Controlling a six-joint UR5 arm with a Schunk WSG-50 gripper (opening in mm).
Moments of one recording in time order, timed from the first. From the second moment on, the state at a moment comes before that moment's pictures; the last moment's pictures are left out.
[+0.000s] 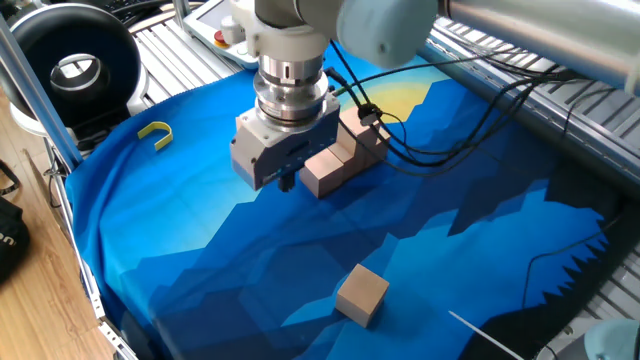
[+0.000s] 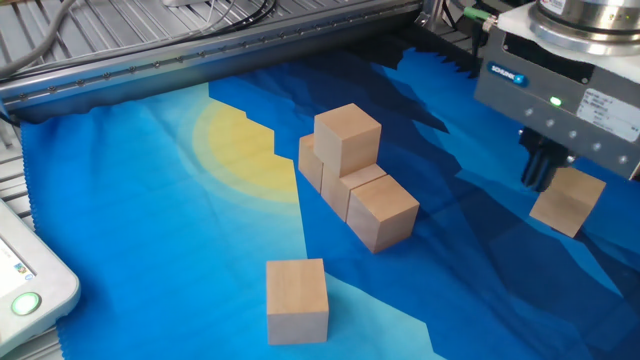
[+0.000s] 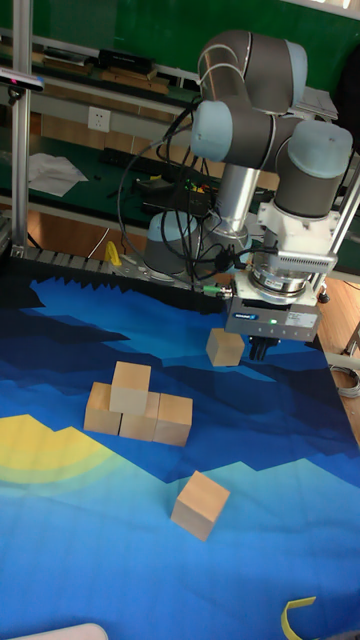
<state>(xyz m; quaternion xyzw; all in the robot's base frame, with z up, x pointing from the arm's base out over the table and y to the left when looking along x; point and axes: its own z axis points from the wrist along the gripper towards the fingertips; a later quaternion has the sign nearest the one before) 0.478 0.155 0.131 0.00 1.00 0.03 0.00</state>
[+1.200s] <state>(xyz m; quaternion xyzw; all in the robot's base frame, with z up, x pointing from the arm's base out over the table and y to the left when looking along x) 0.416 0.120 0.129 0.02 1.00 0.01 -0.02</state>
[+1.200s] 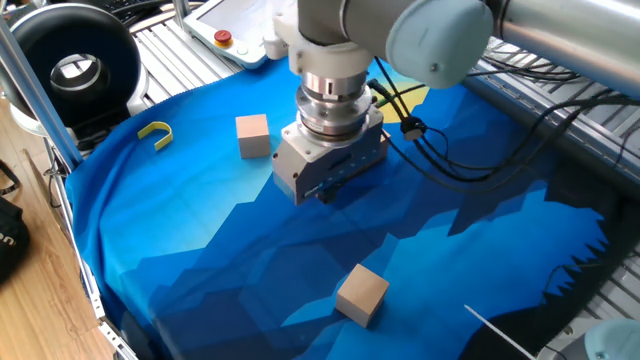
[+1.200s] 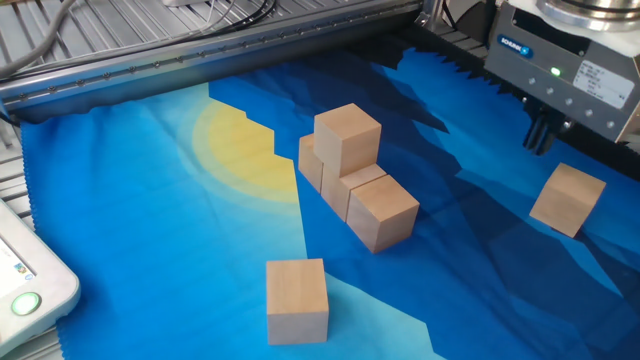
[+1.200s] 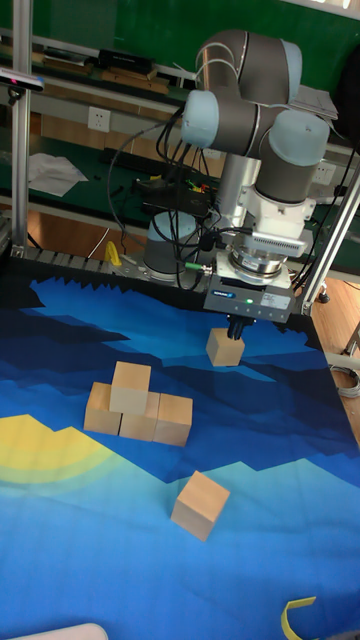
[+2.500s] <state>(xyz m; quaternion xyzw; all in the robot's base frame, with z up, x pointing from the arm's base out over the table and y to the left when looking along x) 0.392 0.105 0.160 0.00 1.00 0.01 0.01</state>
